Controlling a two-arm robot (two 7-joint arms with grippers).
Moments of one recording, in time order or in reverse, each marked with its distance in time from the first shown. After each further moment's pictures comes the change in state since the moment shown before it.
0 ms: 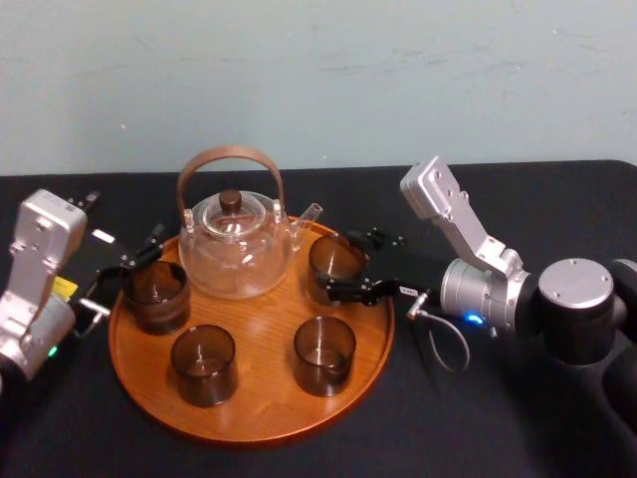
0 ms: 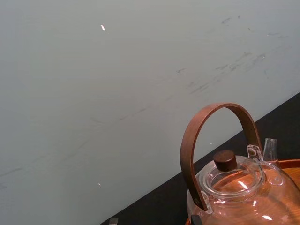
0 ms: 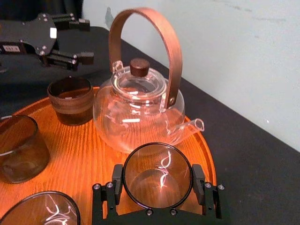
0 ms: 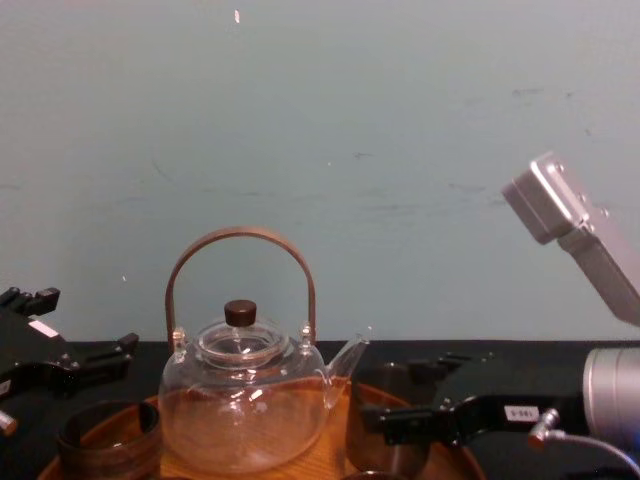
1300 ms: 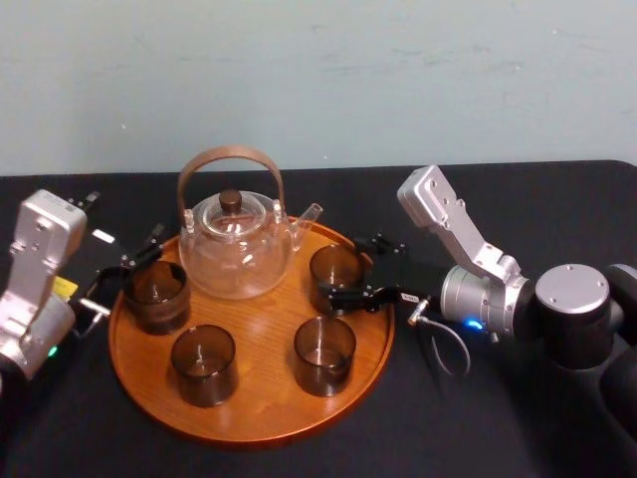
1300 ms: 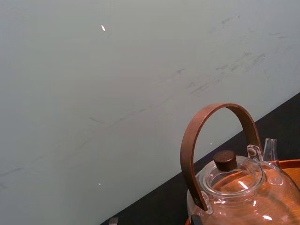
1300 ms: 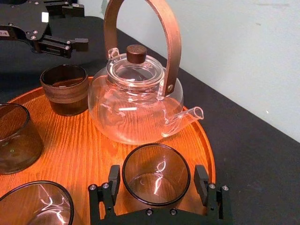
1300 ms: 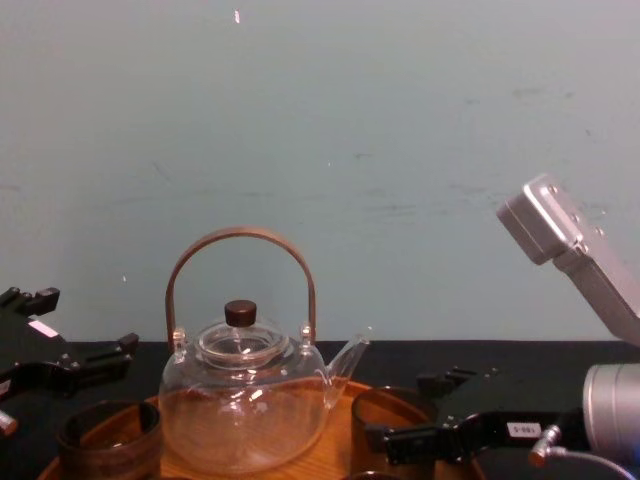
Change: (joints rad) left arm 0.000 0.000 0.000 0.000 0.000 0.000 0.000; right arm -0.001 -0.008 -0.001 0.026 -0.027 0.001 -0.006
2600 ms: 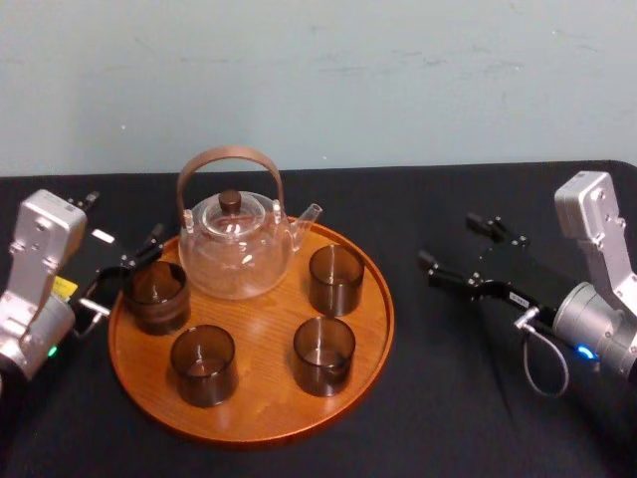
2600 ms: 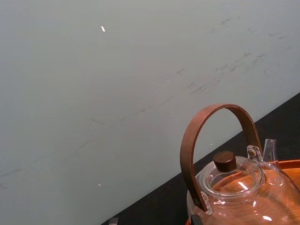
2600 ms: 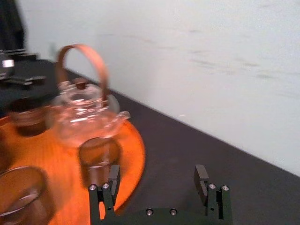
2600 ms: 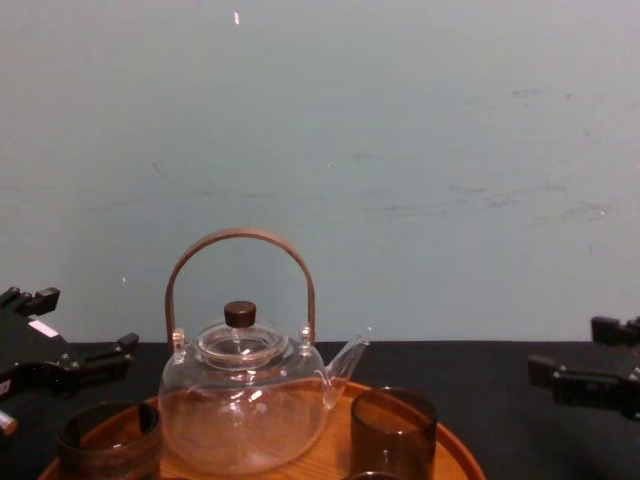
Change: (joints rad) left arm 0.000 0.000 0.000 0.000 0.000 0.000 0.000; right arm -0.324 0.178 0.236 -0.338 0.123 -0.099 -0.171
